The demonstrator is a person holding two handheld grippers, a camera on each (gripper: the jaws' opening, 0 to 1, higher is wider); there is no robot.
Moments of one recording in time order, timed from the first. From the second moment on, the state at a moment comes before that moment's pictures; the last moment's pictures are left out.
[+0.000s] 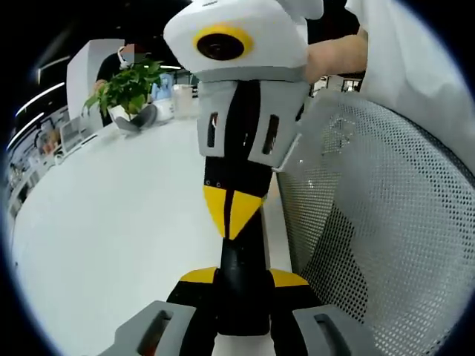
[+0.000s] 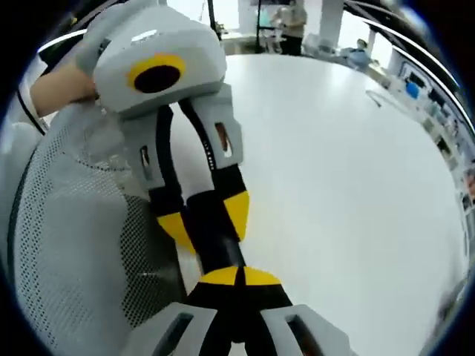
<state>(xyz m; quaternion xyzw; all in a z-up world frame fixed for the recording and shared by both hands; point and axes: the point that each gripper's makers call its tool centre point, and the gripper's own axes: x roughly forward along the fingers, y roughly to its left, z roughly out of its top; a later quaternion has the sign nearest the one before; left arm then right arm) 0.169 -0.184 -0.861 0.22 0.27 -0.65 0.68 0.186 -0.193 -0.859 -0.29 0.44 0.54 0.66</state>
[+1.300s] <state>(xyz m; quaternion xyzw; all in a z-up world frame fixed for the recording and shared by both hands) 0.168 -0.184 -0.860 0.22 0.27 -0.65 0.68 0.167 -0.187 -0.853 -0.27 0.38 0.57 0.67</state>
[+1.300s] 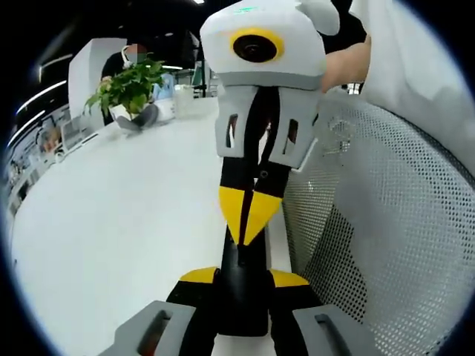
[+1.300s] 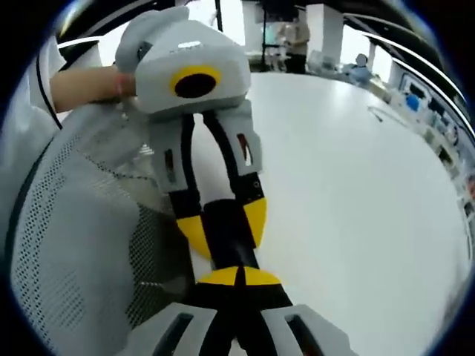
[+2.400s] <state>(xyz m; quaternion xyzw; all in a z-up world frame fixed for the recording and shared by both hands) 0.169 -0.184 -0.860 0.20 0.27 -0.65 0.68 0.167 -0.183 -0.855 -0.39 0.31 0.59 0.64</state>
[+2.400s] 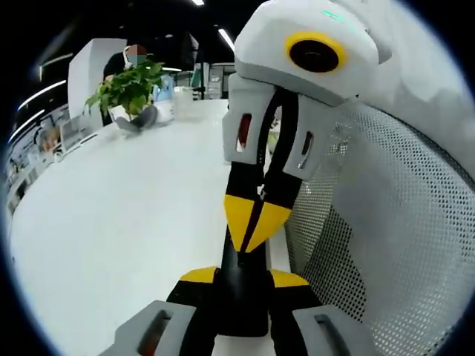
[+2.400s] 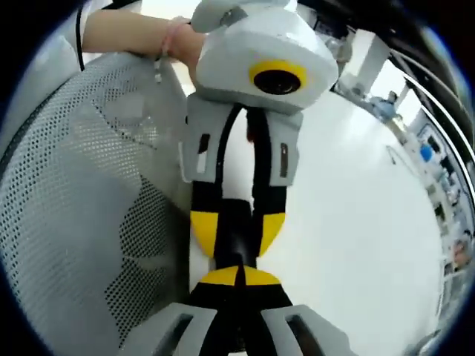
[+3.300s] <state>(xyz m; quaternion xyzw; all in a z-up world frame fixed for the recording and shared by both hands) 0.168 -0.184 -0.861 0.22 0.27 -0.65 0.67 0.166 -0.178 -0.857 -0.37 0.36 0.59 0.63</state>
